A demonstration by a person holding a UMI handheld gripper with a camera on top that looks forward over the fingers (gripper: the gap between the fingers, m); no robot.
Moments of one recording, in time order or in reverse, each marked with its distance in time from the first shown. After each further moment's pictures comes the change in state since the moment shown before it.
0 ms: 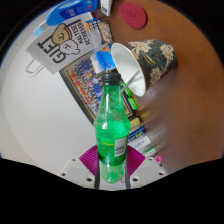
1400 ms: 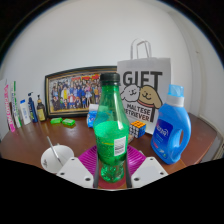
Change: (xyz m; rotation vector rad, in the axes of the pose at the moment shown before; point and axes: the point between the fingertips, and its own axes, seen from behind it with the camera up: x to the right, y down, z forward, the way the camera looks) arm -0.040 -0.287 -0.094 0.277 0.650 -1.921
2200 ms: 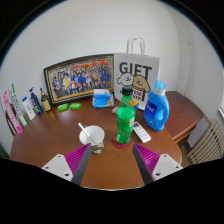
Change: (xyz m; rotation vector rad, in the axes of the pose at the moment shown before) arm -0.065 0.000 -0.164 -0.302 0.132 0.087
